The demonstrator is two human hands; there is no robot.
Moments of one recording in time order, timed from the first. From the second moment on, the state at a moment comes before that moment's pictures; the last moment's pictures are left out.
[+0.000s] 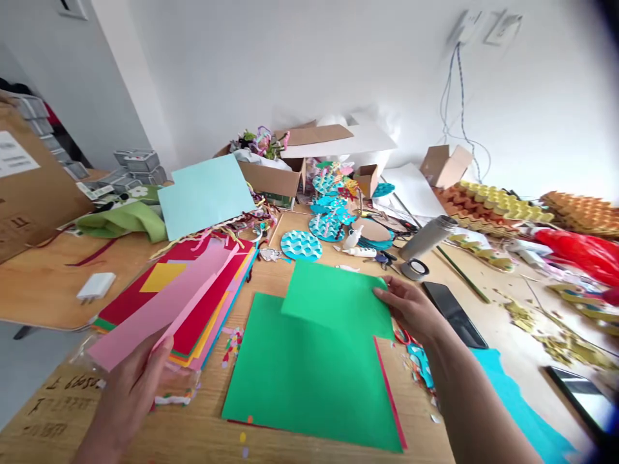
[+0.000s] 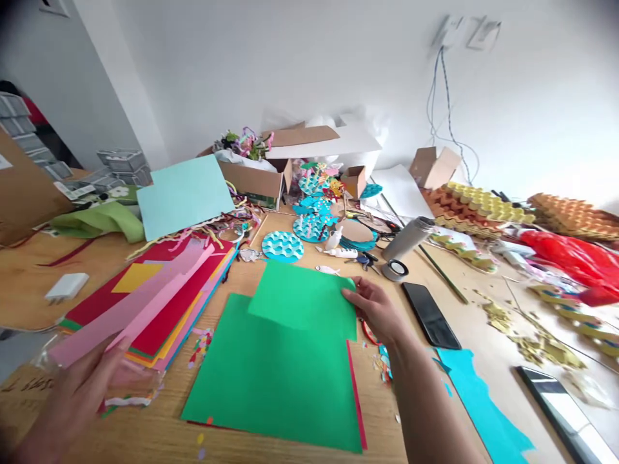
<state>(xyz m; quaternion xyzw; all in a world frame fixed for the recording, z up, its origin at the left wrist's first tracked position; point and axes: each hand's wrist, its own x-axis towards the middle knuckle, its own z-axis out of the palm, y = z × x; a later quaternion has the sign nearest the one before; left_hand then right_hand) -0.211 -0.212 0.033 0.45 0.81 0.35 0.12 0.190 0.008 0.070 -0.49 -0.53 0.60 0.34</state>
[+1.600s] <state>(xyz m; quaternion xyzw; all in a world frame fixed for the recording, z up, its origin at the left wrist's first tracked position) -0.202 -0.193 0.013 0.56 0.80 0.23 0.07 0.198 -0.041 -0.009 -0.61 -0.78 0.07 0.10</state>
